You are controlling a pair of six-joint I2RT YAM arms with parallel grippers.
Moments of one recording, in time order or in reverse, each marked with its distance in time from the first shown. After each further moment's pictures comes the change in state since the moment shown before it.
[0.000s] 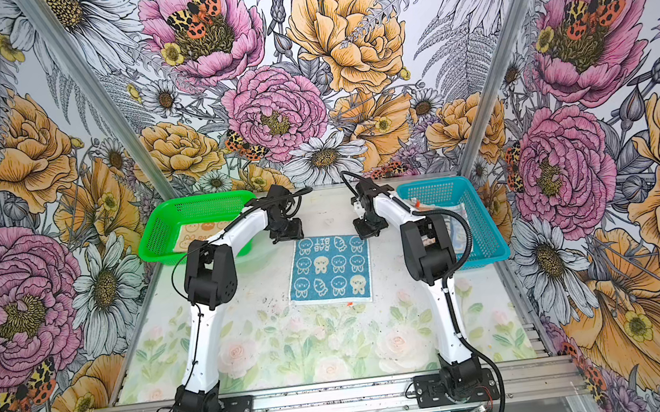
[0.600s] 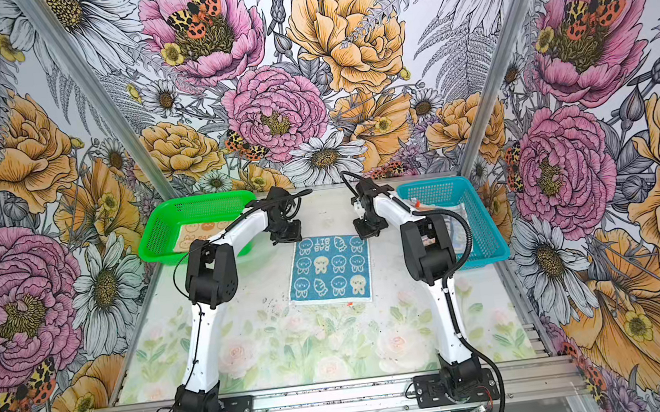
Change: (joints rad) left arm 0.007 0.023 0.000 0.003 0.033 0.008; right arm 0.000 0.000 0.000 -0.001 0.000 0.000
